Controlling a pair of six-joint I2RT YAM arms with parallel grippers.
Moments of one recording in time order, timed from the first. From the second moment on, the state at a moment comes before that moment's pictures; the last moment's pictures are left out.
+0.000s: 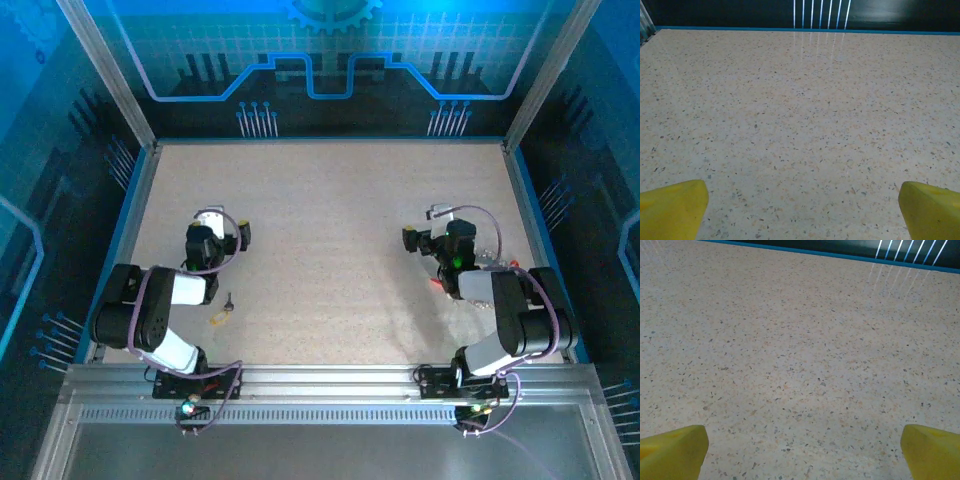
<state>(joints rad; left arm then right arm) -0.03 1.55 0.37 0.83 -0.07 -0.07 0.06 1.51 0.42 0.65 -0.06 -0.09</state>
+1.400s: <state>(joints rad) -0.03 1.23 0.52 0.41 0.00 -0.18 0.06 1.27 0.49 0.42 -0.01 -0.01</state>
